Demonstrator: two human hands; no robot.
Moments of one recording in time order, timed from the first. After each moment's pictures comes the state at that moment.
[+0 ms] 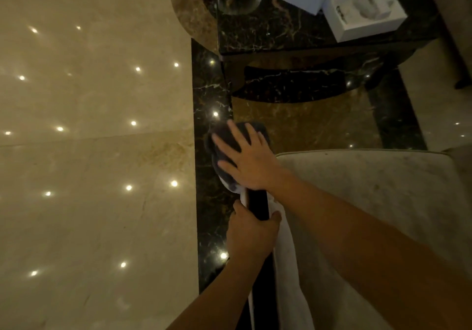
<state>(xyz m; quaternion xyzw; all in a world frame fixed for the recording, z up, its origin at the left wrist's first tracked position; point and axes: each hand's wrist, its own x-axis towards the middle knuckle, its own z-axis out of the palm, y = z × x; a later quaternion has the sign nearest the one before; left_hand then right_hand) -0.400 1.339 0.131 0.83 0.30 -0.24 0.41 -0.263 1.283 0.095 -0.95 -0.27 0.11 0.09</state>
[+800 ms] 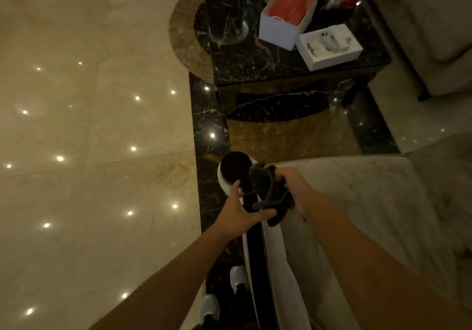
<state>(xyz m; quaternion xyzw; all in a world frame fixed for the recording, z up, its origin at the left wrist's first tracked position) -0.391 1.382 0.201 0.73 0.12 -0.35 0.58 -0.346 1.212 0.224 -0.57 0.34 0.32 0.68</state>
